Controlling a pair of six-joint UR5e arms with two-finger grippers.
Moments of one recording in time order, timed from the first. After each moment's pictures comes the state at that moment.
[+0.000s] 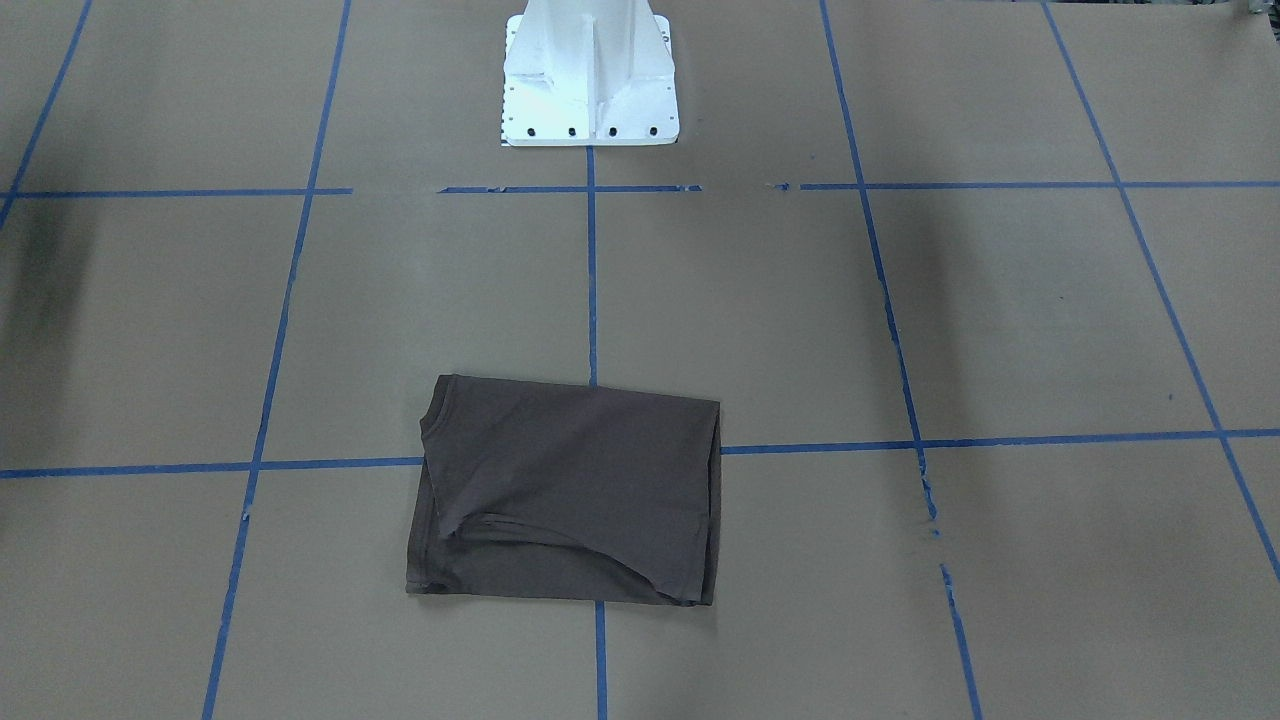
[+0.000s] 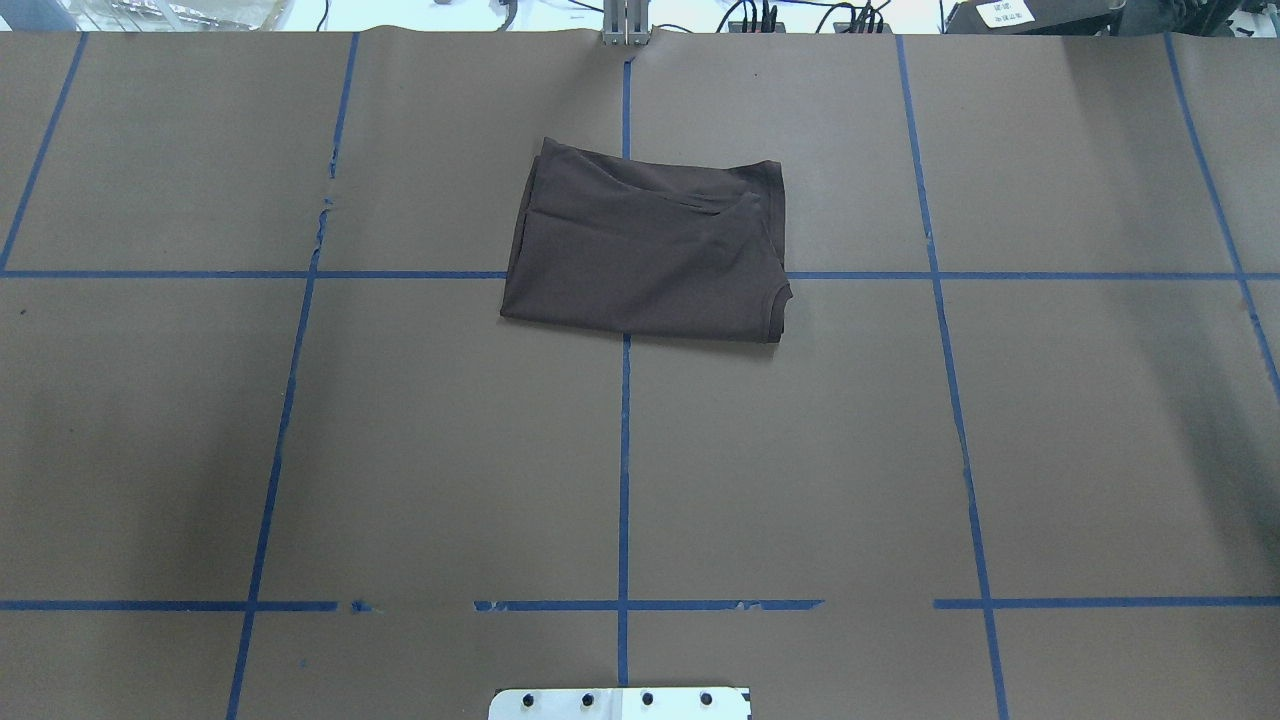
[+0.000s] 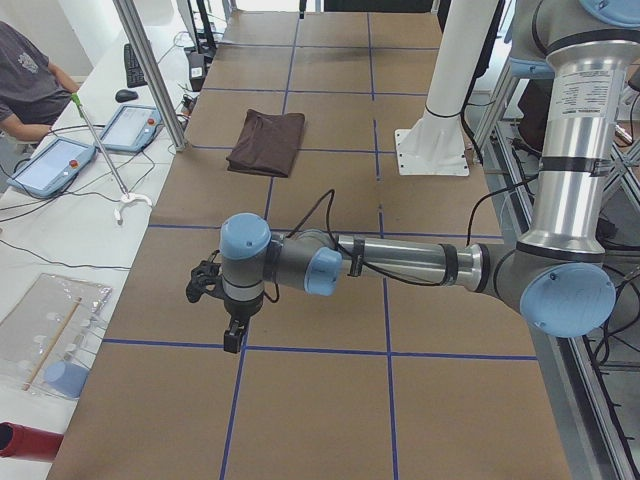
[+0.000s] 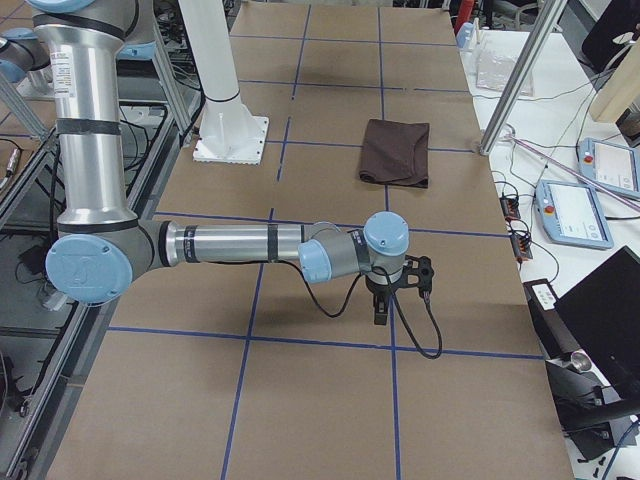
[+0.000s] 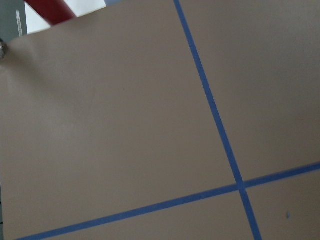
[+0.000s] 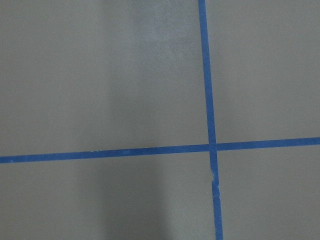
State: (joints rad) left arm -1.56 -1.62 -1.64 -1.63 -2.22 0.02; right arm 1.47 -1.56 1.58 -1.35 2.35 0.29
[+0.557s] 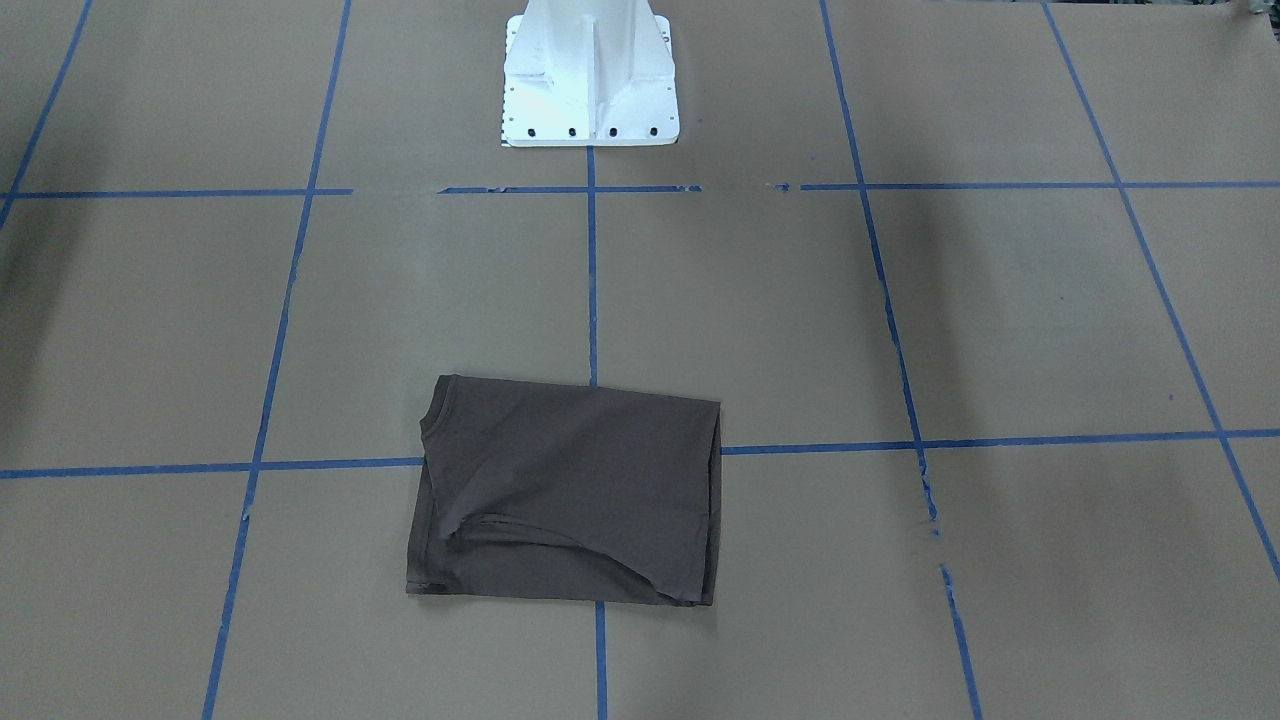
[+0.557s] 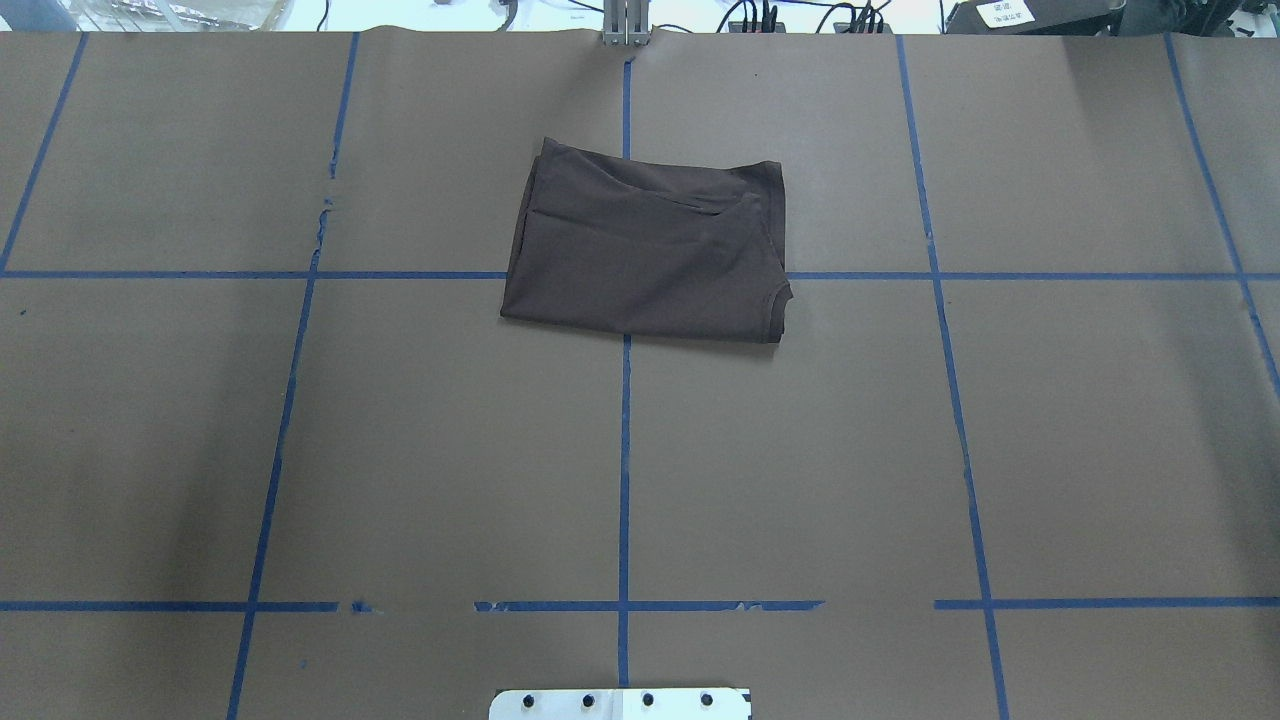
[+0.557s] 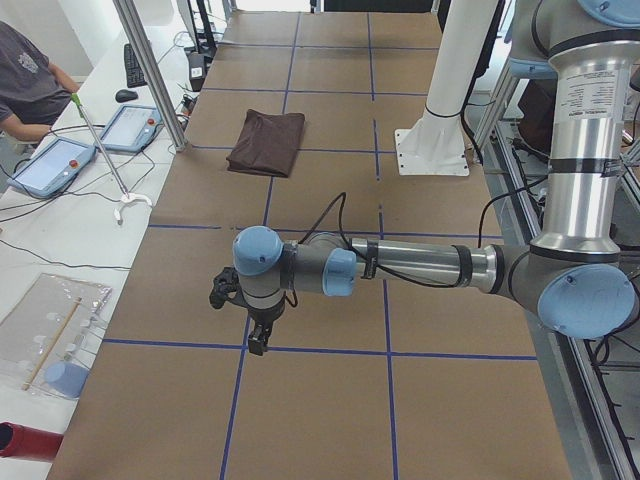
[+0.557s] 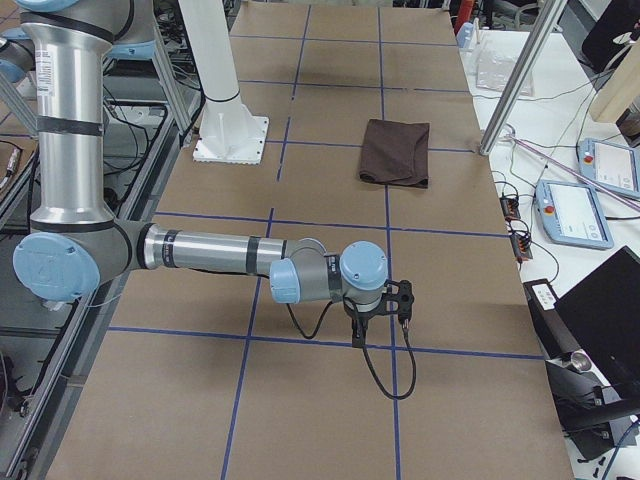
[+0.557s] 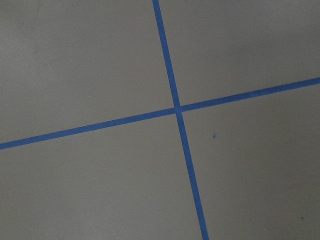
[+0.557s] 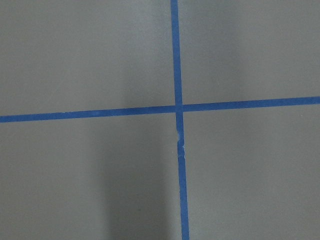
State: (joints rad) left arm -1.56 -1.56 -1.60 -1.66 -2.32 0.17; right arm 1.56 -1.64 1.59 -1.38 2.43 0.18
